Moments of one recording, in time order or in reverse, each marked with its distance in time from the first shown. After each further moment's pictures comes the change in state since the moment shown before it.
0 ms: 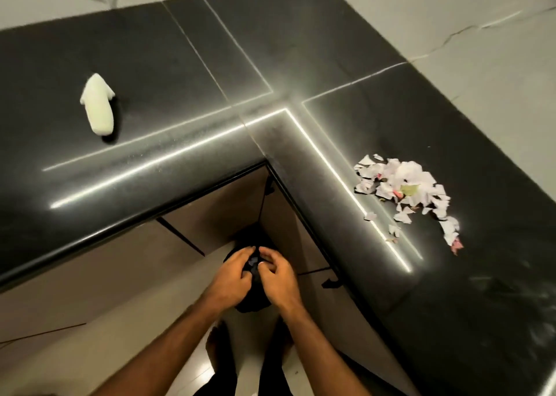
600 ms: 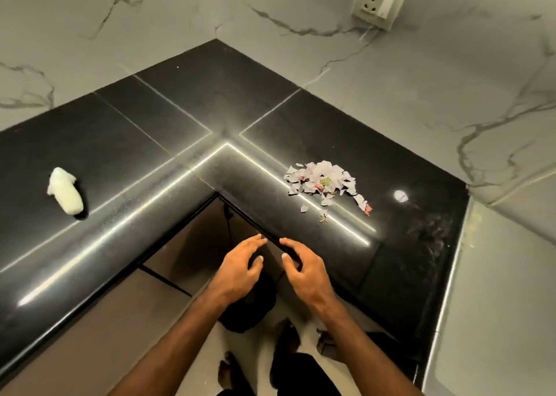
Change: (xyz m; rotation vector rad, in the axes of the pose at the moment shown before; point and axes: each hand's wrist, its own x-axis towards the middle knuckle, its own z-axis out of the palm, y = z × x) left_hand -0.061 0.133 -0.048 0.144 -0.051 0.513; right_hand -0.123 -0.042 -0.118 -0.088 0.445 -0.383
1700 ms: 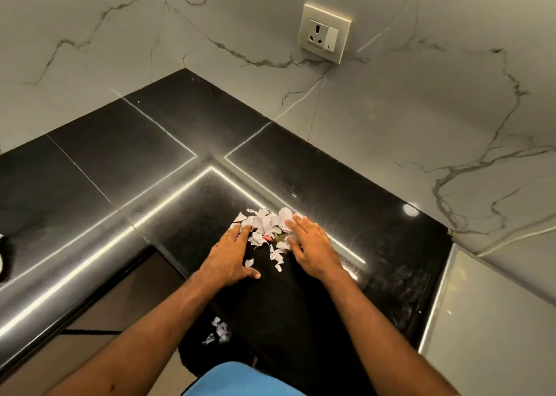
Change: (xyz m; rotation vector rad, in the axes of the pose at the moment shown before) left_hand 0.201 0.092 0.042 0.546 -0.195 -0.185; right_hand 0.202 0.097 -0.166 -0.532 -0.227 -0.142
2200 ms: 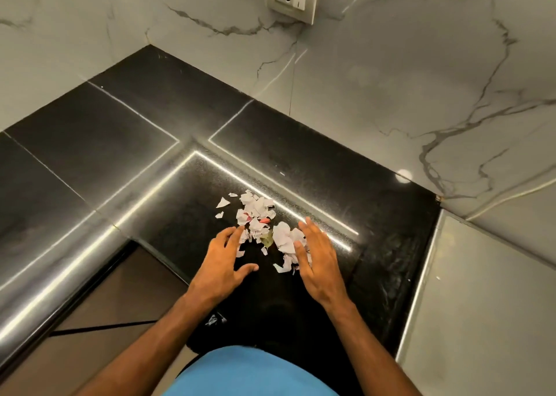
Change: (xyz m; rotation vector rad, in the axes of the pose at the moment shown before) left_hand -0.036 0.015 0.030 -0.250 0.114 0.092; right_hand -0.093 -0.010 0.009 0.358 0.208 0.239
